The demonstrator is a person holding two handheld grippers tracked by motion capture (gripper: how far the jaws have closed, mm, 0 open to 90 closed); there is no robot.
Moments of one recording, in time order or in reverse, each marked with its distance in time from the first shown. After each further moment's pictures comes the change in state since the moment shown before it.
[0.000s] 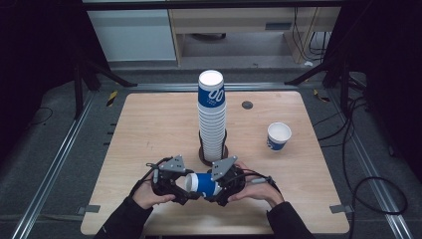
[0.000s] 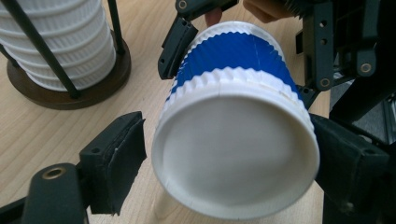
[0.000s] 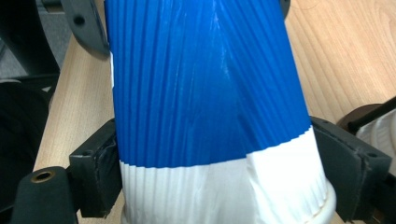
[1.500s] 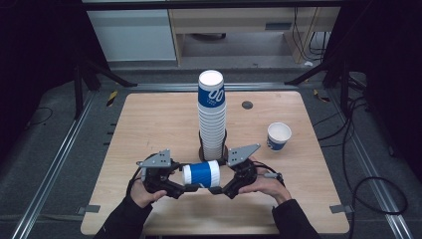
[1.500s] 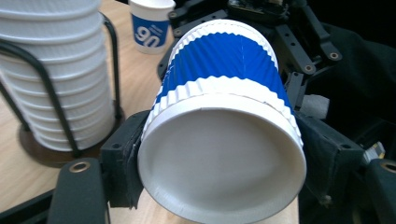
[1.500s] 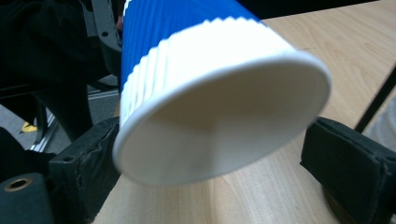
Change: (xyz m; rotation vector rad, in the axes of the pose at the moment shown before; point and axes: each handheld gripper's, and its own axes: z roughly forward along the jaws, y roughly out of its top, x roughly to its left) left arm 0.003 0.000 -0.026 -0.282 -0.086 0.005; right arm -0.016 -0.006 -0.037 -0.302 0.087 0.147
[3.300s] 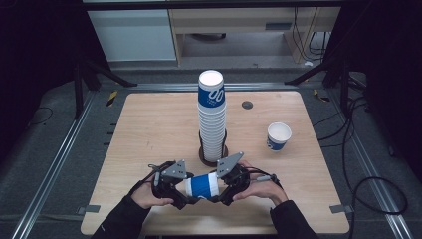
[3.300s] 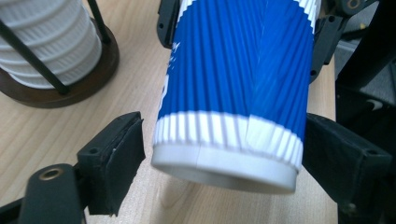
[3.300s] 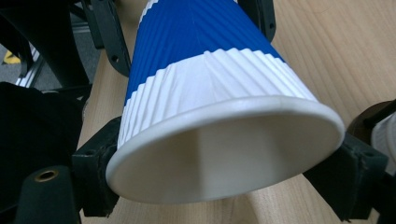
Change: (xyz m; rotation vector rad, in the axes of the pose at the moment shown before) left arm 0.000 -0.015 0.029 0.364 0.048 0.120; right arm 0.009 -0.007 0.024 0.263 -0.007 -0.088
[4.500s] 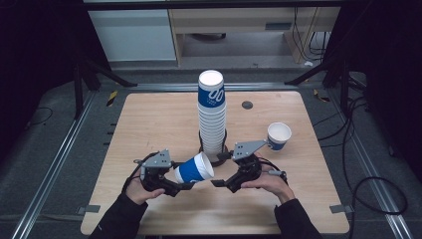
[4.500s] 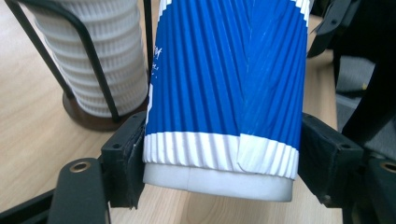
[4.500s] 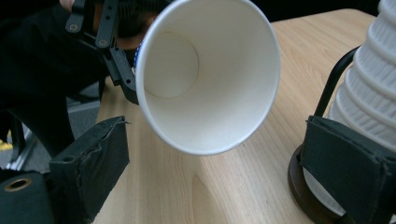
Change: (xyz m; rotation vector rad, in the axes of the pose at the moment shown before) left arm 0.014 -0.006 -0.034 -0.262 0.057 -0.098; right arm -0.015 0.001 -0.041 -0.296 -0.080 0.132
